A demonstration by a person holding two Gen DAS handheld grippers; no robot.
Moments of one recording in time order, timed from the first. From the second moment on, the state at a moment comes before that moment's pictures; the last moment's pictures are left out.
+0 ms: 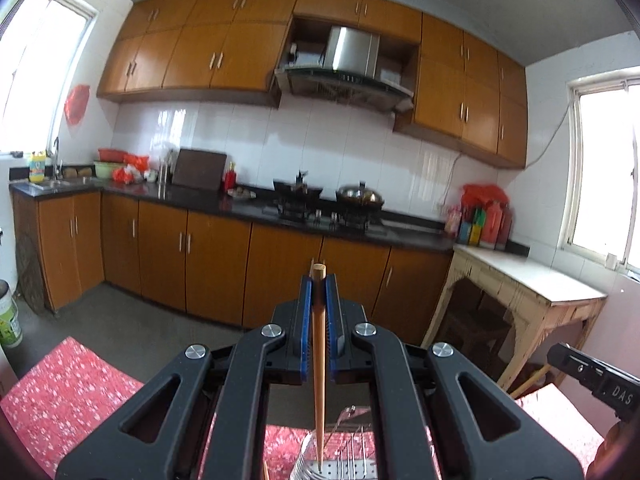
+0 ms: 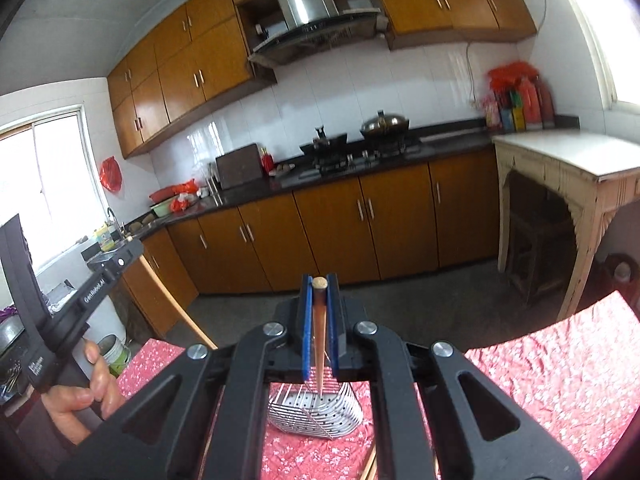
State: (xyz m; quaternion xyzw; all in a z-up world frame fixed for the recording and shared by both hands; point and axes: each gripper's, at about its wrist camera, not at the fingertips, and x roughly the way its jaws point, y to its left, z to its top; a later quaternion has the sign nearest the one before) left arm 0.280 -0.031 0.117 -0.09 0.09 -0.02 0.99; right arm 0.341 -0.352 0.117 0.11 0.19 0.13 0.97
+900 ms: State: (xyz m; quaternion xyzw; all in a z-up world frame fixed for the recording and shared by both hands) left arm 0.261 -0.001 0.111 -0.09 0.12 0.00 0.99; right arm 0.319 -0.375 0.094 0.14 0.19 0.10 0.97
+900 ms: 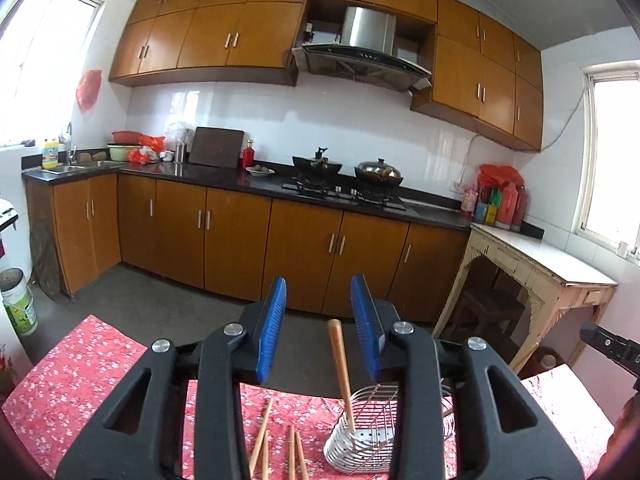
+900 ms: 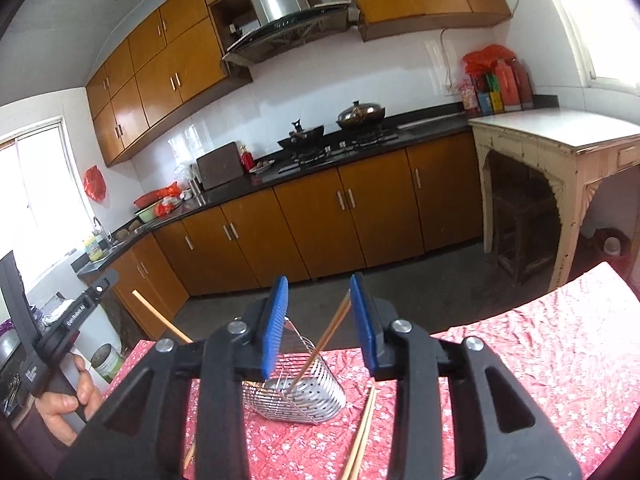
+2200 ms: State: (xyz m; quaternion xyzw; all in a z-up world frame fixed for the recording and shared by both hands) left arm 0.217 0.053 -0.104 -0.02 0.39 -0.02 0.92; right arm 0.291 -0.422 -0.135 0.08 0.42 -0.04 0.90
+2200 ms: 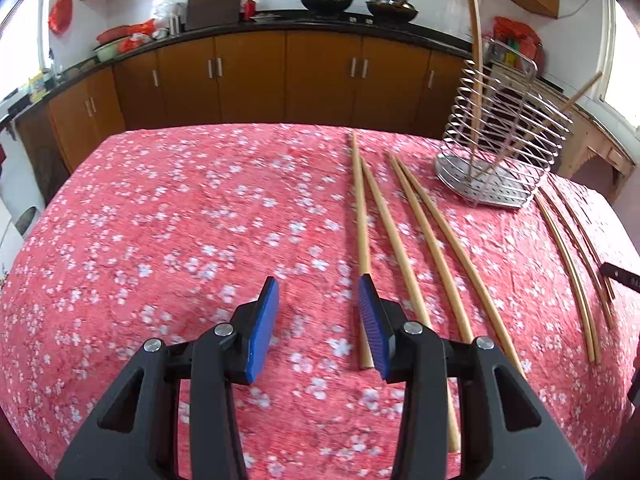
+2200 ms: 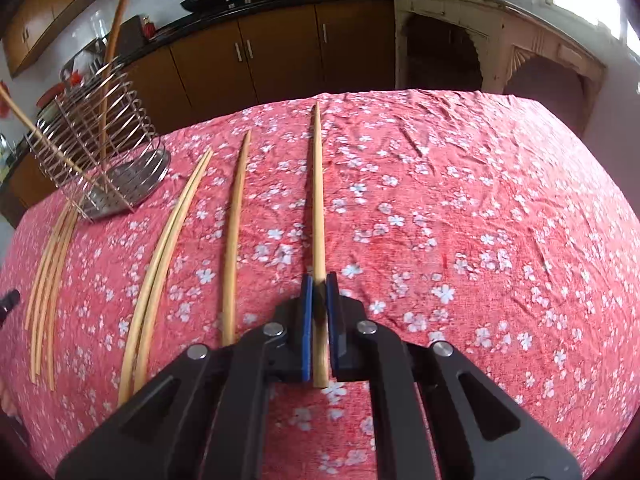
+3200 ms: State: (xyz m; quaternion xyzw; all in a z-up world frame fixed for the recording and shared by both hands) left arm 0.235 0.035 -0.119 0.01 0.42 -0.02 0.91; right arm 0.285 -0.405 -0.139 0.04 0.41 -0.02 0.91
